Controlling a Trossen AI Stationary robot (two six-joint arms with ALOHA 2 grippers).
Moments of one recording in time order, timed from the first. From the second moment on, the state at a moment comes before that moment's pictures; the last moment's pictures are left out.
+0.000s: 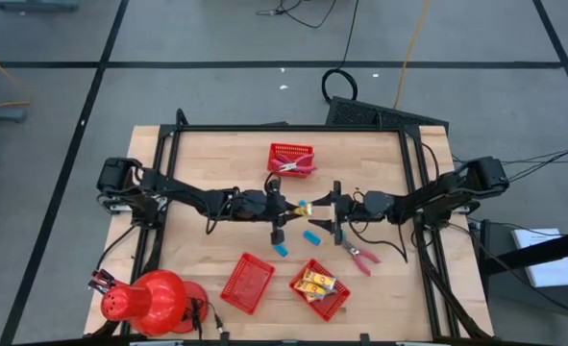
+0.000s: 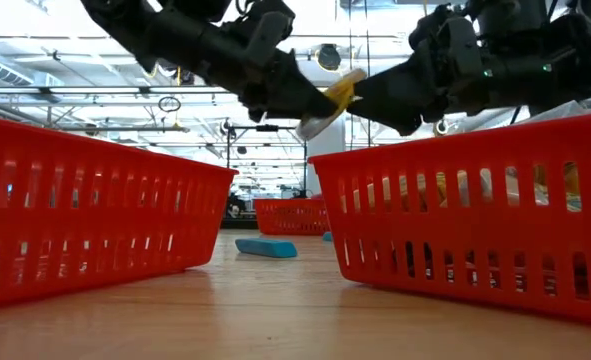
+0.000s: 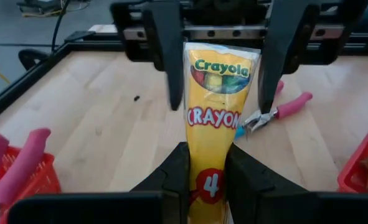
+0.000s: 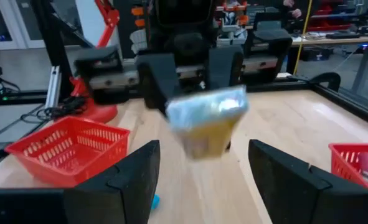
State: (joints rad) left arm -0.08 1.69 0.89 0.44 -0.17 -0.02; right arm 0.09 1.50 0.37 1.08 0.10 0.07
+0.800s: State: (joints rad) left arm -0.09 1.80 1.00 0.40 -0.14 0.00; right arm 0.09 1.50 0.41 0.98 0.03 0.04
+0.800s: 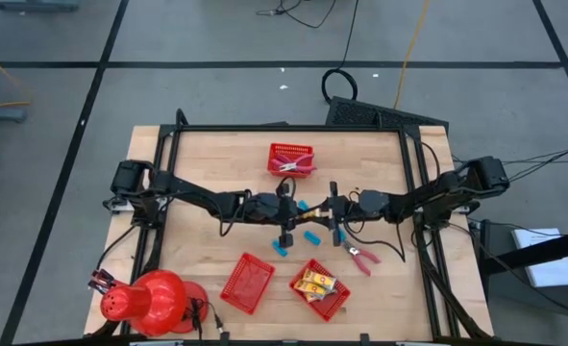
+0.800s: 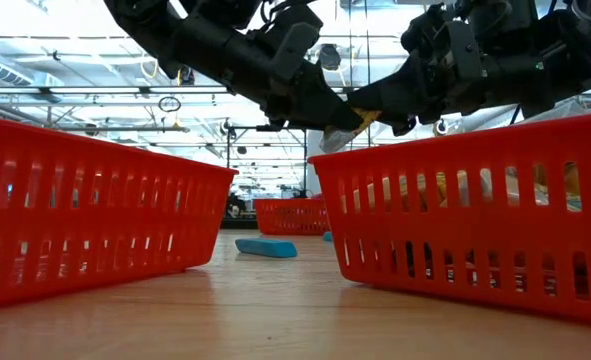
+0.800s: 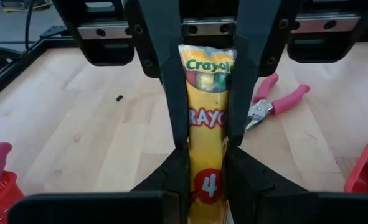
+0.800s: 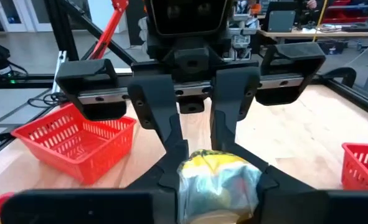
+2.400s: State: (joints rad) left arm -0.22 1.64 1.00 -0.03 -0.45 0.01; right arm 0.60 1.63 0.50 0.95 0.30 0.19
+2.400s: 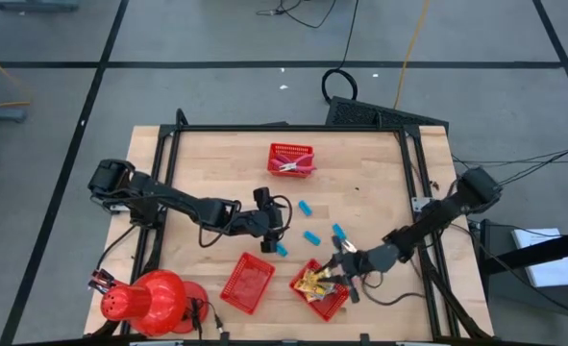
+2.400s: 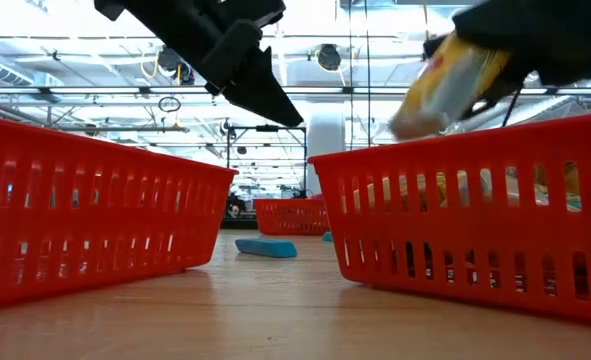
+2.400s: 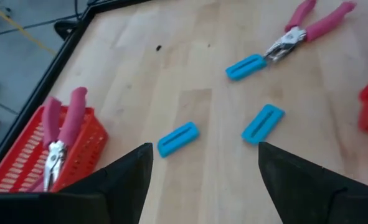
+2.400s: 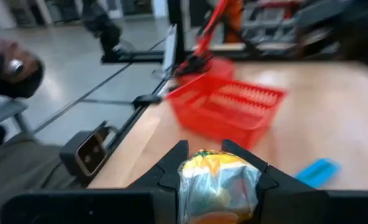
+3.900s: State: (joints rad) left arm -0.21 1.64 1.00 -0.11 -0.50 -0.03; right arm 0.56 1.25 0.57 -0.05 0.57 0.41
